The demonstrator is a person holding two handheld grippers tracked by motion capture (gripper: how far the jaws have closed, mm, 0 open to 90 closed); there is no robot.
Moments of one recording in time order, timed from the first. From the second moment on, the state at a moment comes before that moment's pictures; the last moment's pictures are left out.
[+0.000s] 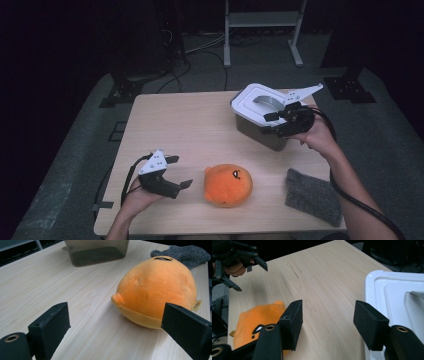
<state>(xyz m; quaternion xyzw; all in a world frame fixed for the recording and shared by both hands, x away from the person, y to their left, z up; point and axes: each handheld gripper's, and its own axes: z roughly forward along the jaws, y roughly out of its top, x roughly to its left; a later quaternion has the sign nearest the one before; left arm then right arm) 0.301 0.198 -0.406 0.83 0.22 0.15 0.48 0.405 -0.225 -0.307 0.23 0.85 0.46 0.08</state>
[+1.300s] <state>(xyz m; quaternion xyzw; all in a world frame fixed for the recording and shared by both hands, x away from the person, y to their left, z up) 0.306 0.196 -0.413 0.83 0.23 0.14 0.49 0.455 -0.249 -0.312 0.29 0.83 0.45 0.15</state>
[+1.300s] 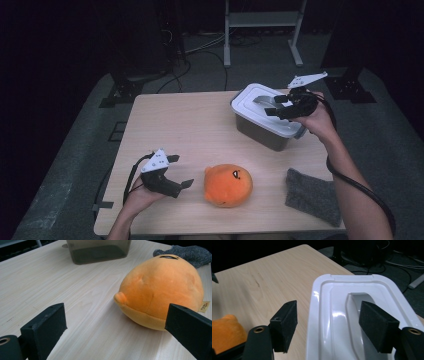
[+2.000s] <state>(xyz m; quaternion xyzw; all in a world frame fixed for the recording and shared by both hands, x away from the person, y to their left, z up) 0.307 0.200 -0.412 0.82 0.23 0.14 0.50 0.479 -0.254 -0.321 0.32 0.83 0.42 0.17</state>
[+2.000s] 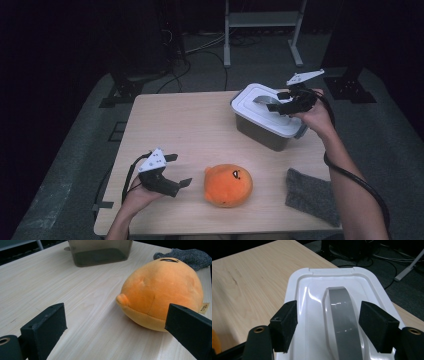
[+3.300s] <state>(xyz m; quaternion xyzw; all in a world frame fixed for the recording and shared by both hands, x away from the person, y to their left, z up) 0.303 0.204 -0.413 0.83 0.24 0.14 0.49 0.498 -0.248 -0.340 0.34 0.82 0.43 0.17</state>
